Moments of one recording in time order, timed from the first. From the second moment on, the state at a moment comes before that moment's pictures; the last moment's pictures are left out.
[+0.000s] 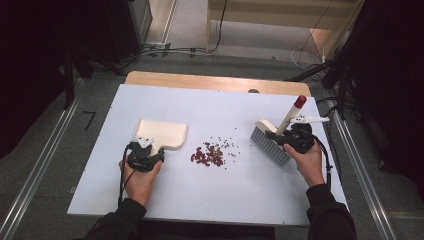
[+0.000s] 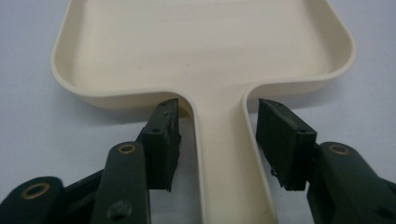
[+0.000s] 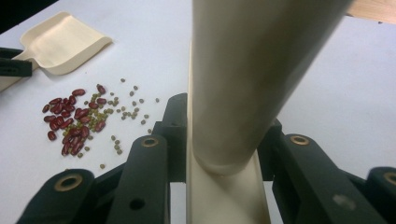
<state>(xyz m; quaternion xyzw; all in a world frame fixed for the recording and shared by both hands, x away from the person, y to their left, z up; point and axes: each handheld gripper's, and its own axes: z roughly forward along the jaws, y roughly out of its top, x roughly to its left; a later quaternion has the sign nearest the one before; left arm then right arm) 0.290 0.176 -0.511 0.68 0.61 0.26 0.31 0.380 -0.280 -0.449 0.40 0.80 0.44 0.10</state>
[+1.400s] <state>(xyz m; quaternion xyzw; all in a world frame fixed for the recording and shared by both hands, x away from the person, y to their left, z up) 0.277 0.192 -0.497 0.67 0.61 0.25 0.34 0.400 -0.223 -0.459 0.39 0.79 0.39 0.25</state>
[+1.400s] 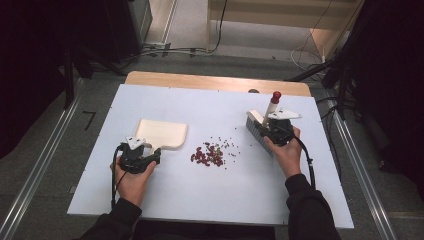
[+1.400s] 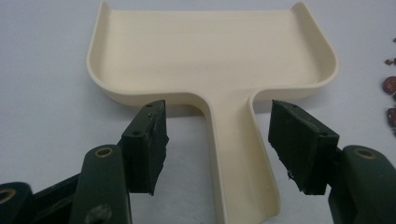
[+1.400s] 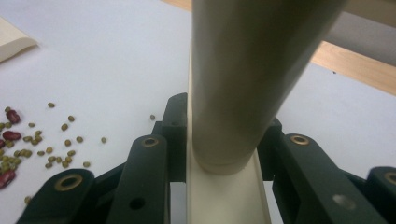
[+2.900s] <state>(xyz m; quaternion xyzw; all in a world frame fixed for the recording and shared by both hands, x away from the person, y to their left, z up) 0.275 0.196 -0.495 0.66 0.62 0.26 0.34 0.353 -0.113 -0.467 0.23 0.85 0.40 0.25</state>
